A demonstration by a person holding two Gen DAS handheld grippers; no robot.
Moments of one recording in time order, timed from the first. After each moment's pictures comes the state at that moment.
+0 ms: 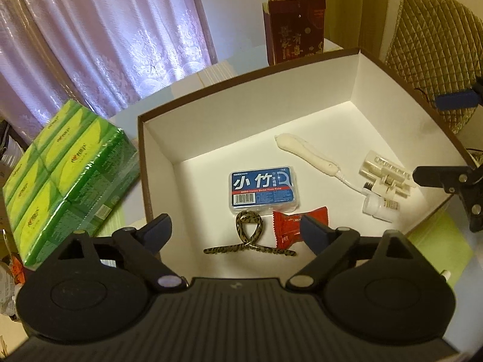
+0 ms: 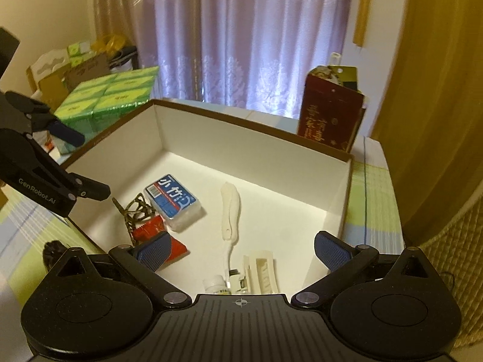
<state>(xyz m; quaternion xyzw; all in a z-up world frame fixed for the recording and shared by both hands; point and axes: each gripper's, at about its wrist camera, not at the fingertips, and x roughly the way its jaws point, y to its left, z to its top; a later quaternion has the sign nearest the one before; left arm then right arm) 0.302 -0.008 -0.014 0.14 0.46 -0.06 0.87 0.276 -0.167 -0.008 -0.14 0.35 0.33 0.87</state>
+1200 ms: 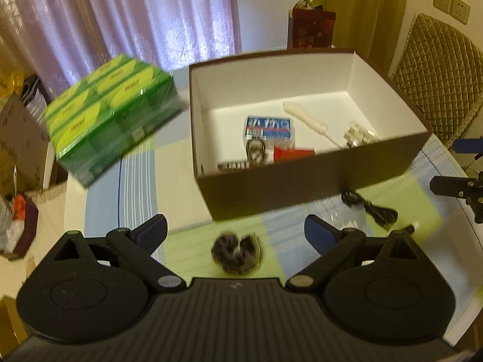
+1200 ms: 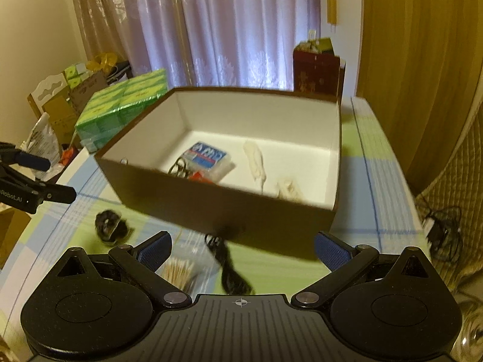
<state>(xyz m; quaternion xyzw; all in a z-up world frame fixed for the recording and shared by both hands) 0.153 0.027 -0.003 0.06 0.46 -0.02 0.89 0.163 -0.208 -0.013 -0.07 0.39 0.31 0.87</state>
